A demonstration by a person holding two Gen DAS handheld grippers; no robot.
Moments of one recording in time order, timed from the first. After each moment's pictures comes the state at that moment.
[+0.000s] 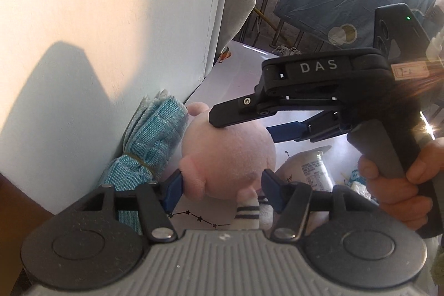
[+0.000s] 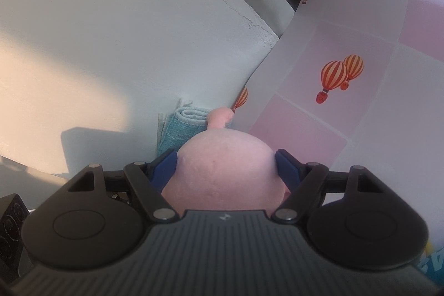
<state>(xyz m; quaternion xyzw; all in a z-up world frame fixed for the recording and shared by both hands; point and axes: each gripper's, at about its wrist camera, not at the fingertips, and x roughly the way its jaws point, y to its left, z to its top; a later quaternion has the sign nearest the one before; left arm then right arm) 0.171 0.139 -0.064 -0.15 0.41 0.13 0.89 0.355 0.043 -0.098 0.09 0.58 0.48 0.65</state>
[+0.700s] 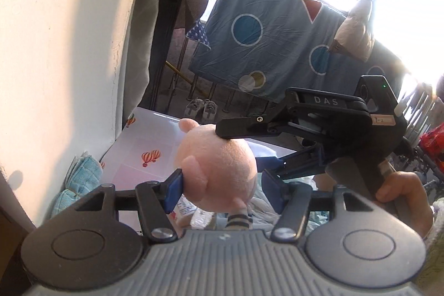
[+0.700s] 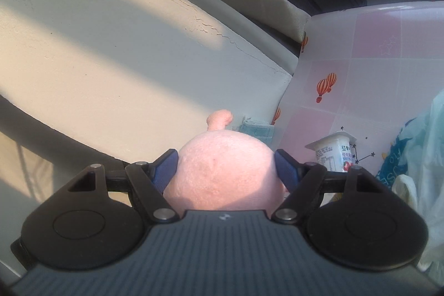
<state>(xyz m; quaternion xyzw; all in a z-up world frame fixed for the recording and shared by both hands) 0.089 0.048 0.045 -0.15 0.28 -0.03 0.95 0.288 -0.115 0.017 0.25 0.50 0.46 0.69</state>
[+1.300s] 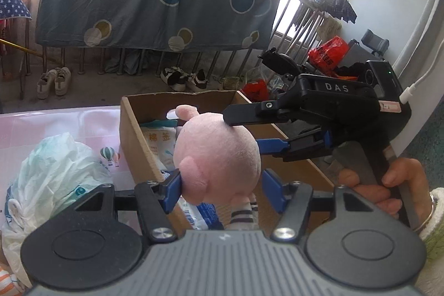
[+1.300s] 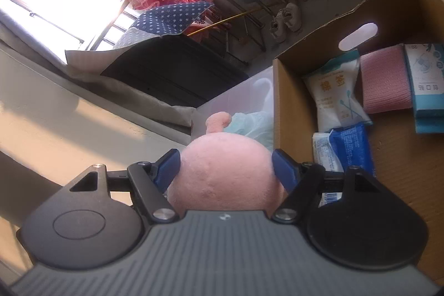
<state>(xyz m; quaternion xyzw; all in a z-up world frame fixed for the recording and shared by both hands) 0.157 -0.224 0.056 -0.08 0.37 -0.30 0.88 0.208 -0.489 0.060 0.35 0.43 0.25 0.79</state>
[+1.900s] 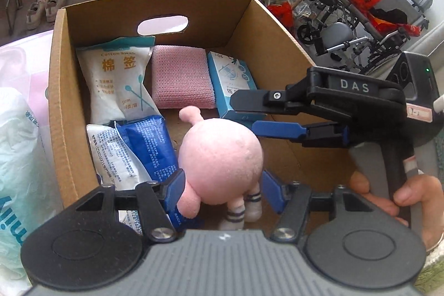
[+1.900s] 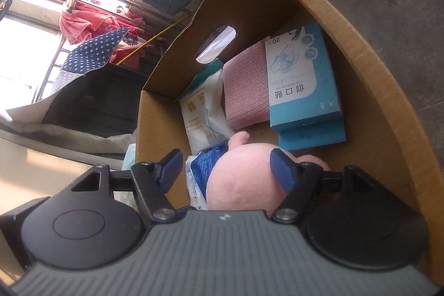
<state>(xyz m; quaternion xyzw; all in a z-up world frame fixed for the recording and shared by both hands) 0.253 -0.331 -0.037 -0.05 0.53 -0.26 0.80 0.249 -0.592 -0.071 0.39 0.48 0.15 0.77</state>
